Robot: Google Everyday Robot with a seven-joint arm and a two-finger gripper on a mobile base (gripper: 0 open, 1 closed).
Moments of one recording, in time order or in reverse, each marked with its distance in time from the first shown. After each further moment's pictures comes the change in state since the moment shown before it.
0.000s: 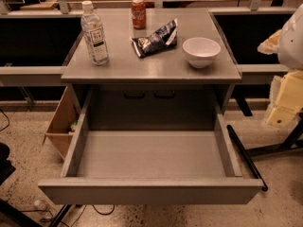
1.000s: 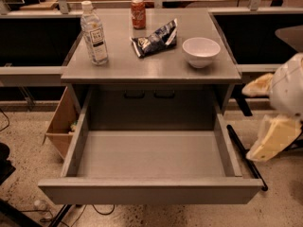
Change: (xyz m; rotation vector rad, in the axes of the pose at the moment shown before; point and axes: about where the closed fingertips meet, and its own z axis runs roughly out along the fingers) arm 0.003 0.046 0.050 -0.042 -0.128 -0.050
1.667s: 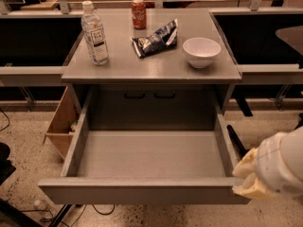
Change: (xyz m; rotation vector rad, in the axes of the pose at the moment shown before) arm 0.043 0.088 0.086 -0.047 0.035 0.063
